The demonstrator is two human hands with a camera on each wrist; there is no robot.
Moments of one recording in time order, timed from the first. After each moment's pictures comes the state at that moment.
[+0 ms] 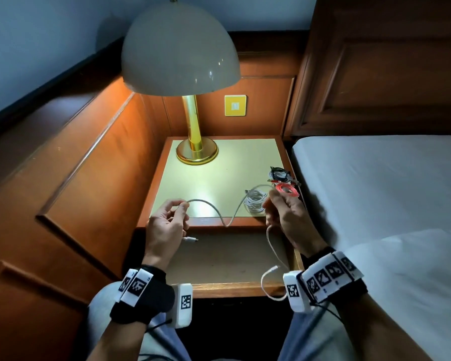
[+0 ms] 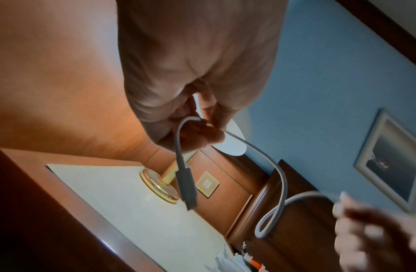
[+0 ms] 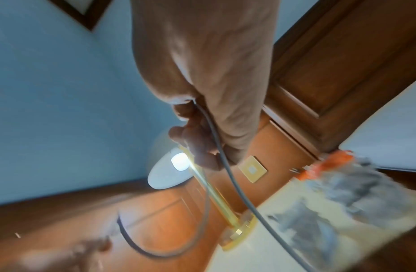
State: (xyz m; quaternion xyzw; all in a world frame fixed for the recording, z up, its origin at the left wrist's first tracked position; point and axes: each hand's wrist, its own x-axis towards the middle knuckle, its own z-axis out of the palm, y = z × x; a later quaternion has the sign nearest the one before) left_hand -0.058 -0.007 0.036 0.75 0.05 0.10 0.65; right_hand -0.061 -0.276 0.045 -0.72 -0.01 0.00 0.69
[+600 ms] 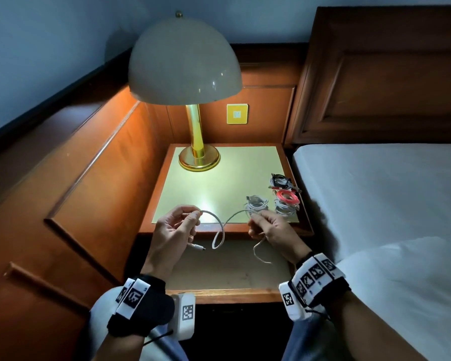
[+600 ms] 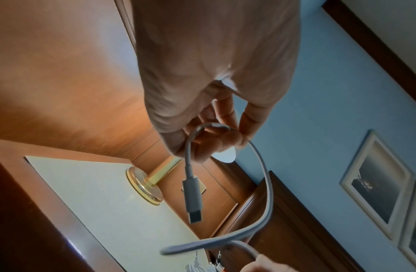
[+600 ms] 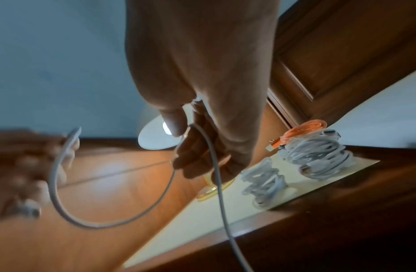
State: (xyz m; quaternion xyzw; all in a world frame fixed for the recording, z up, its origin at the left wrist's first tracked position) left_hand -0.075 -0.009 0.057 0.74 -0.01 0.05 0.68; right_hand -0.046 -0.264 0.010 -0.76 -0.01 0.08 0.65
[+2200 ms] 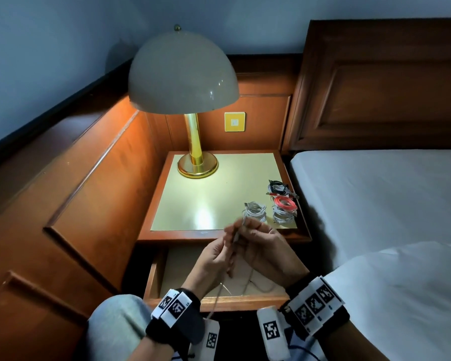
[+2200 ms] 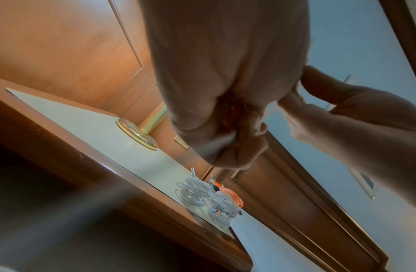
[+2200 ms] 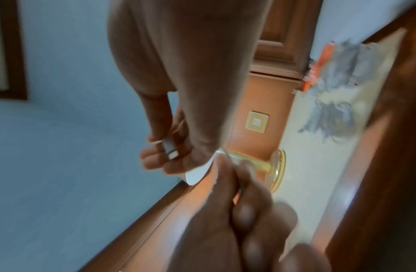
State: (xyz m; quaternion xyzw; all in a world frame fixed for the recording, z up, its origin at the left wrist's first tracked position) left_hand -0.086 -0.076 0.007 0.71 -0.07 -0.11 0.69; right_hand -0.090 -0.226 0.052 -0.33 -0.12 0.21 0.91
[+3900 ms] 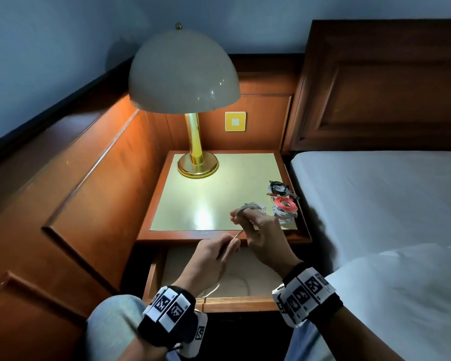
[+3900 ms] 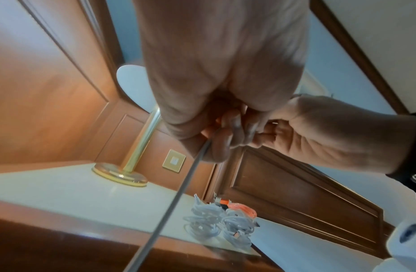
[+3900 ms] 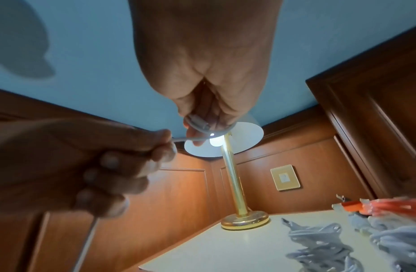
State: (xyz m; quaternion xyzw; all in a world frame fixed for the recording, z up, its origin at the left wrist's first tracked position) left_hand -0.076 -0.061 0.013 0.85 -0.23 0.05 0.47; right_hand -0.059 -0.232 0.039 -0.83 -0.20 -0.17 0.50
